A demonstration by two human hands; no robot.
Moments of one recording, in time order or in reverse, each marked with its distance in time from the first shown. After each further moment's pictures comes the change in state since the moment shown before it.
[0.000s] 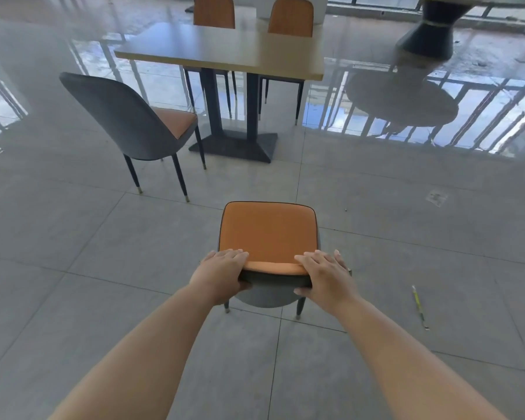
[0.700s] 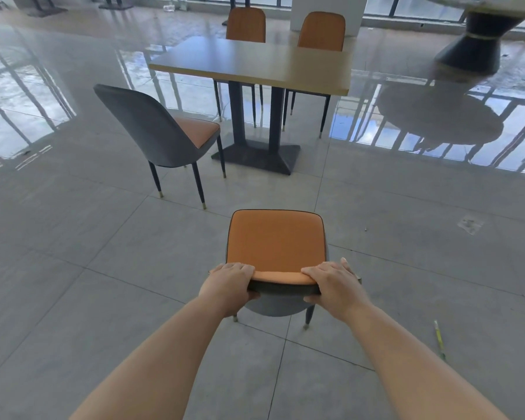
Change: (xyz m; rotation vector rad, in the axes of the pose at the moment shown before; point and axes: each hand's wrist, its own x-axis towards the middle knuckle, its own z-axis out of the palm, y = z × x) left_hand 0.036 0.021 -0.002 -0.102 0.055 -0.137; right_hand 0.050 0.044 -0.023 0.000 -0.109 -0.119
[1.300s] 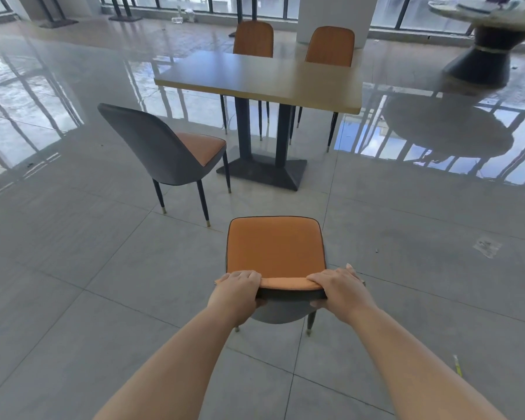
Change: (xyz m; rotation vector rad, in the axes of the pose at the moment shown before) left_hand 0.087 -0.033 -0.030 -0.019 0.069 0.028; right_hand 0.106 0.014 -0.029 -0.019 -0.033 0.009
